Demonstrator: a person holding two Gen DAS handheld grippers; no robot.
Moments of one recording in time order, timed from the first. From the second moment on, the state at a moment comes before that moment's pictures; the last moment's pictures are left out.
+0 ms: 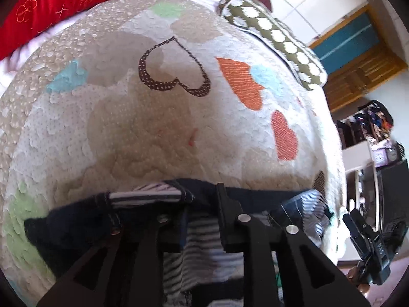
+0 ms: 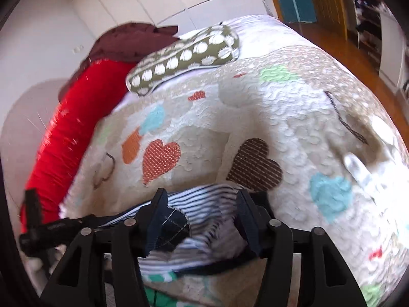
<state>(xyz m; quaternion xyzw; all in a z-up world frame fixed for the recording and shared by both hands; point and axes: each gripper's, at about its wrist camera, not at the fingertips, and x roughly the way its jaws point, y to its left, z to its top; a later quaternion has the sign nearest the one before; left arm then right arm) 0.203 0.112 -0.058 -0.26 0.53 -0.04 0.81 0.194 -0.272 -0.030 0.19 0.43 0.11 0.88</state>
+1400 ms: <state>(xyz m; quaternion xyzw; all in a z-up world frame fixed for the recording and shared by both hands) -0.020 0.119 -0.034 -0.28 0.48 0.00 0.83 0.140 -0.299 -0.051 0.20 0.45 0.06 0.87</state>
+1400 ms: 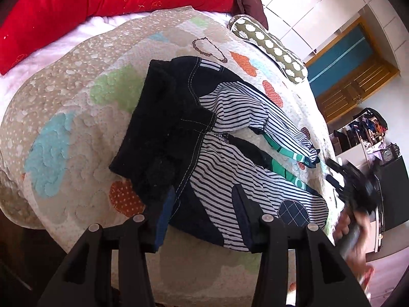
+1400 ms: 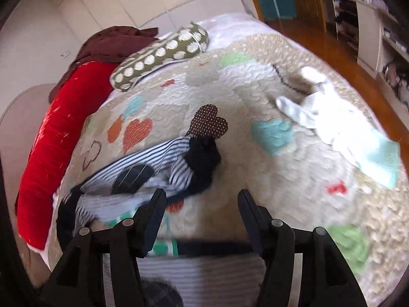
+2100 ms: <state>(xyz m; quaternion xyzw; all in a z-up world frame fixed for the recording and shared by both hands) -0.027 0.119 -0.032 -0.26 0.48 0.02 0.84 0.097 -0.311 -0.048 0.18 0.44 0.02 0.88</state>
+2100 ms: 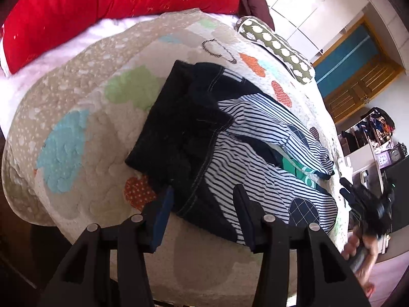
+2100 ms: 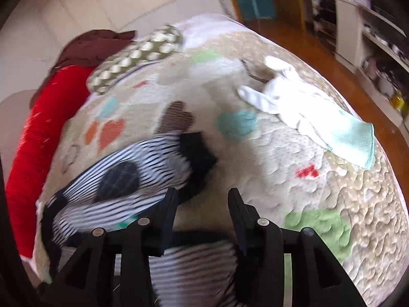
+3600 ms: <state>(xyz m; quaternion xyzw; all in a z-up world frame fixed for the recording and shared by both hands) -0.072 0.076 0.025 -0.06 0.32 0.10 0.94 -0.007 -0.222 -0.102 0.10 0.43 0.14 0.89</state>
